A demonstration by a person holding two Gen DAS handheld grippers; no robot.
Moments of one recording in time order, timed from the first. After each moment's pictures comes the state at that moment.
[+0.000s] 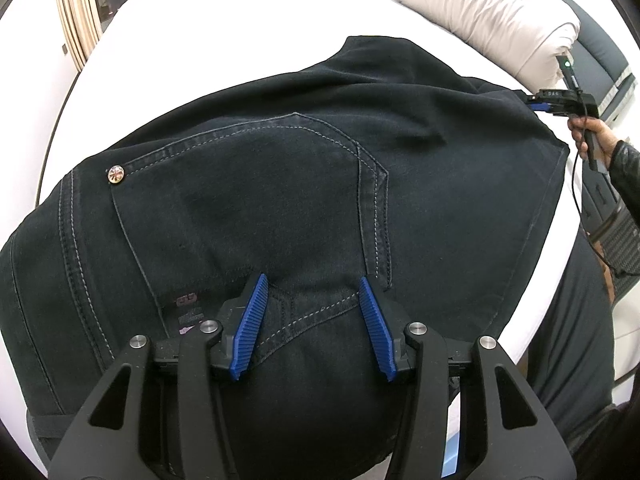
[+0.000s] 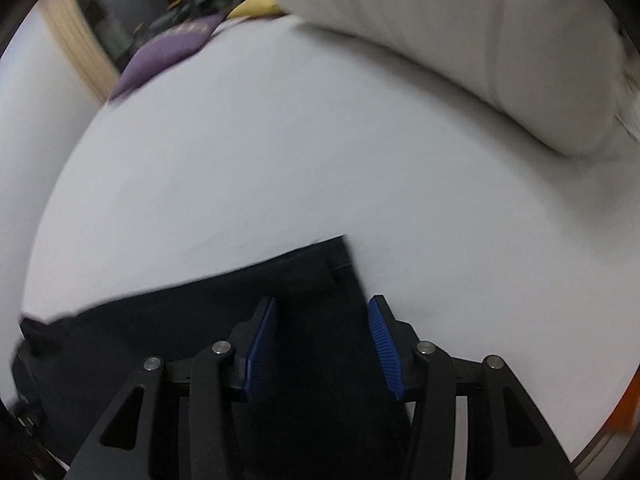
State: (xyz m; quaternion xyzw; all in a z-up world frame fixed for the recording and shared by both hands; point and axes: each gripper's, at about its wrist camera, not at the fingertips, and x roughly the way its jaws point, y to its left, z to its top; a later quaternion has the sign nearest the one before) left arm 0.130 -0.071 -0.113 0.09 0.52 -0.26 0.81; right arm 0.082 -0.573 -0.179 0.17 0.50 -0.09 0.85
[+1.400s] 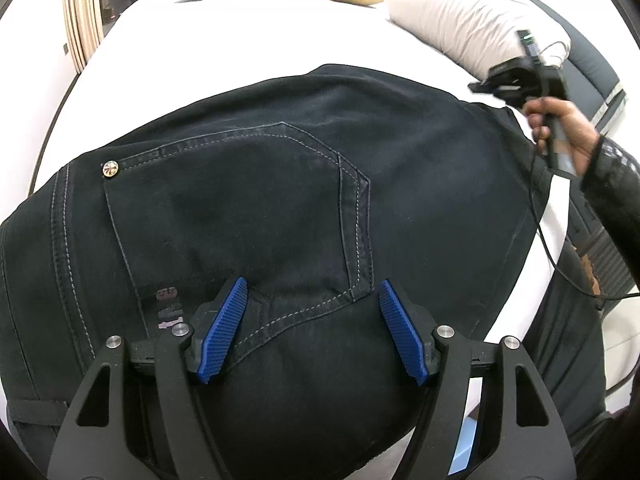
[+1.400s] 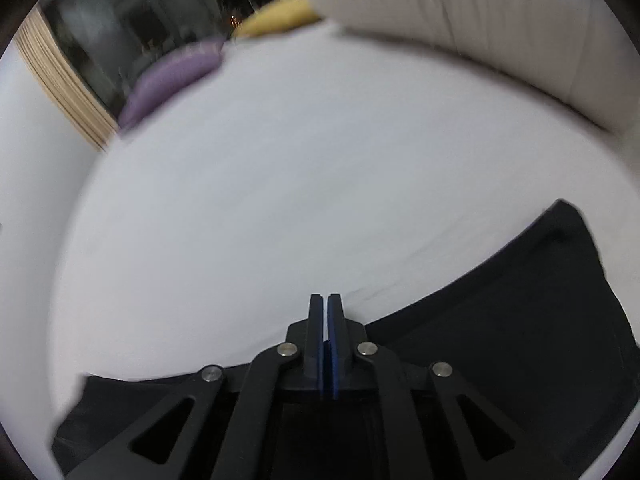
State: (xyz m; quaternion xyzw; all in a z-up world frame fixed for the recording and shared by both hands) left arm 0.120 -0.042 -0.113 0.05 0.49 -0.28 0.82; right arm 0.127 -0.409 -0.159 0.26 0.42 -0.11 0.86
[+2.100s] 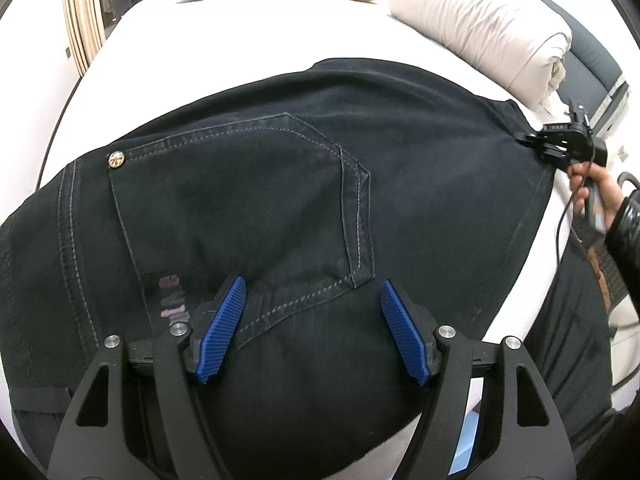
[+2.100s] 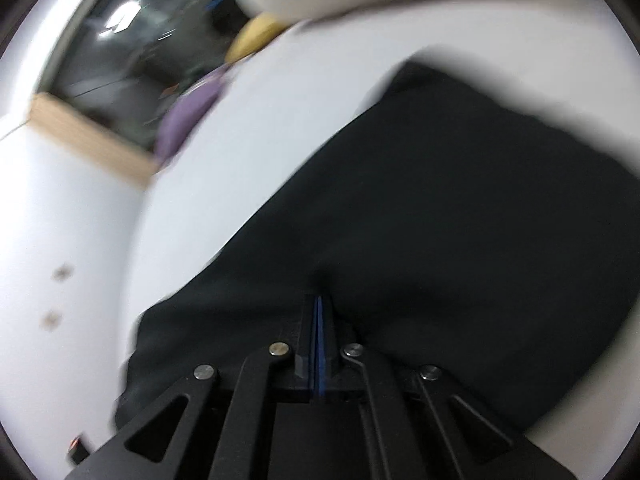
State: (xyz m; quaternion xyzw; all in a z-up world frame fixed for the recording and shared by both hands) left arm 0.108 -0.046 -0.113 0.07 0.50 -0.27 0.82; right arm -0.040 -0.460 -0.220 0.40 0.40 -0.09 0.82
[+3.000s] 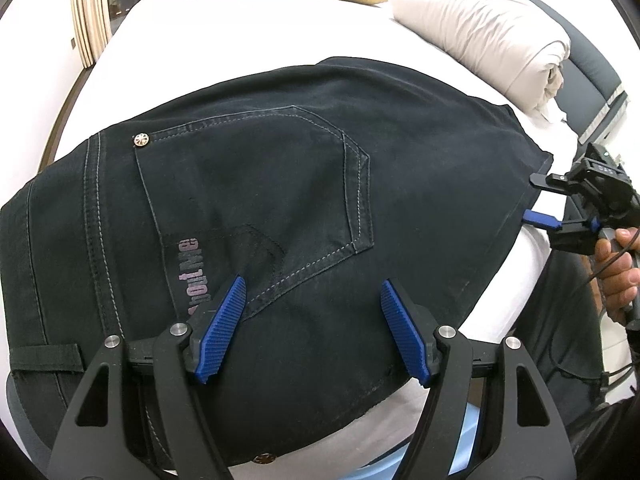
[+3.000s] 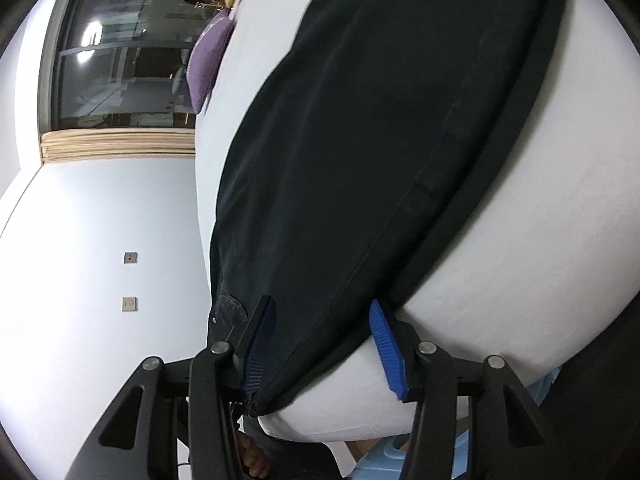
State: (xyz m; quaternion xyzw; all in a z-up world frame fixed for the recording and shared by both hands) left arm 0.089 -0.026 -0.107 0.05 0.50 -0.27 0.82; right arm -0.087 -0.307 -0.221 0.57 0.44 0.06 0.69
